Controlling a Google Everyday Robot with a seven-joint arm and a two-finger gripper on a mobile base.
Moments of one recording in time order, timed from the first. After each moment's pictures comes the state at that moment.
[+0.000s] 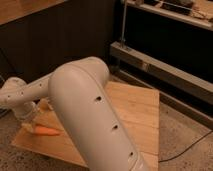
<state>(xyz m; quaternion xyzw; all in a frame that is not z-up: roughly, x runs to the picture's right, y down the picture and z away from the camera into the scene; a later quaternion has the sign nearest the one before) -0.380 0.175 0.763 -0.33 0.00 0.09 0.94</state>
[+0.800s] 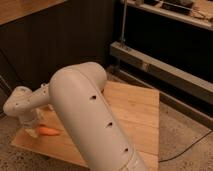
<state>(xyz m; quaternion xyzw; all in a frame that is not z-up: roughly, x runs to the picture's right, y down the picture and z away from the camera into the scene) -0.383 0.212 0.795 -0.34 -0.01 0.09 0.94</state>
